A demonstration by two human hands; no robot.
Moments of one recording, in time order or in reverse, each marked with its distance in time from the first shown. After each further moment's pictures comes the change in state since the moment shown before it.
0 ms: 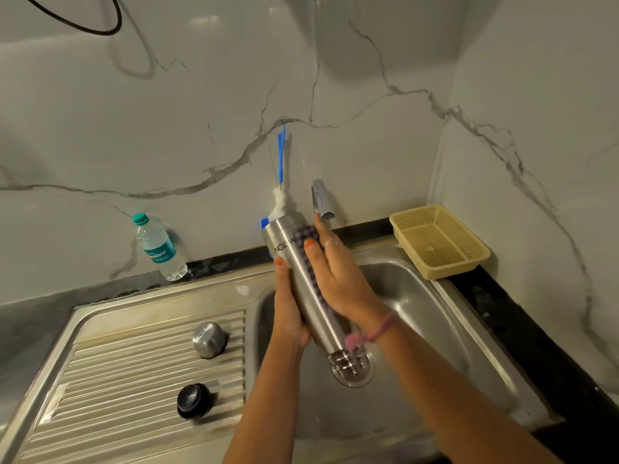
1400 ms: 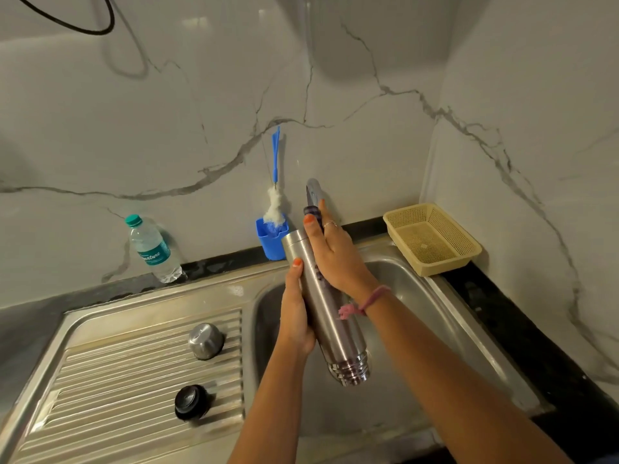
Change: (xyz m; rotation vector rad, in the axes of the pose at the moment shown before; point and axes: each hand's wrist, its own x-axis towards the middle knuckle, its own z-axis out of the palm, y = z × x) left_hand -0.010 -0.010 0.004 0.144 0.091 -0.109; right_hand 0.032 0.014 -0.002 -0.002 0.112 0.130
